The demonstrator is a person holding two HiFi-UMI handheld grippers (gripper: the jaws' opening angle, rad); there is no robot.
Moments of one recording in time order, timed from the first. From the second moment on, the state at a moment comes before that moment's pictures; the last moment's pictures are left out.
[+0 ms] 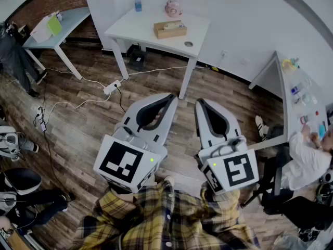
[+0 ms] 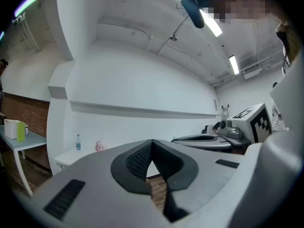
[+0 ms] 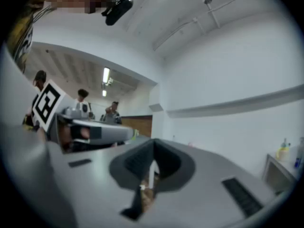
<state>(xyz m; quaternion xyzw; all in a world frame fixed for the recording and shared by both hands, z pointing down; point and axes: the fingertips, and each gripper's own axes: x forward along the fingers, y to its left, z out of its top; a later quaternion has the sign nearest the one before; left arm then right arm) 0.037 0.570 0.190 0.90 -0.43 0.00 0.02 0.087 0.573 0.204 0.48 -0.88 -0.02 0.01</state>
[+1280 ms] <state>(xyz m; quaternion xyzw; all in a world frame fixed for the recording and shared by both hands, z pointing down) 0.079 0.447 0.222 0.91 -0.42 0.00 0.02 0.131 0.454 0.237 0.49 -0.87 0.00 0.02</state>
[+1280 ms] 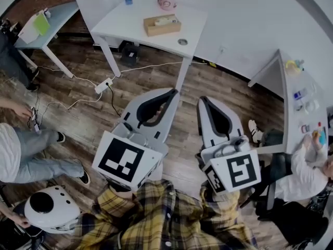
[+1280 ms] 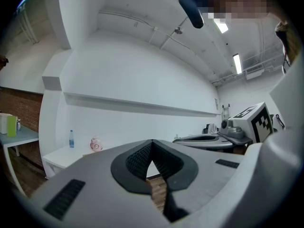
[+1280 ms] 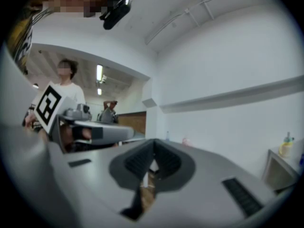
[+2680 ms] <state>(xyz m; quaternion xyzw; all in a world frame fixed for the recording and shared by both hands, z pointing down) 0.024 0.048 0.219 0.87 -0.49 -0.01 0.03 0.097 0.046 0.235 0.44 -0.90 0.00 0.03</state>
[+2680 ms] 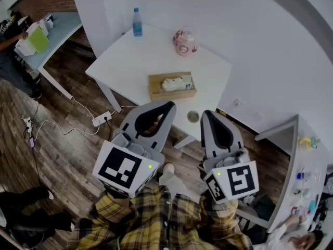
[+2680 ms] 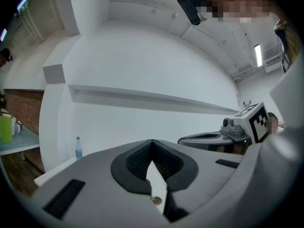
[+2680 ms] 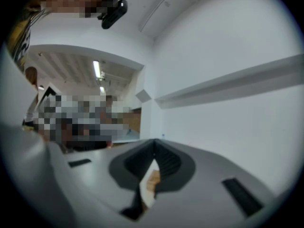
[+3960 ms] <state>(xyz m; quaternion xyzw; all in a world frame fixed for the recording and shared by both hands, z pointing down) -0.089 -0.190 0.228 0.89 -0.46 0.00 0.05 -0.006 -0.201 0.241 0.47 -0.88 0.02 0.02</state>
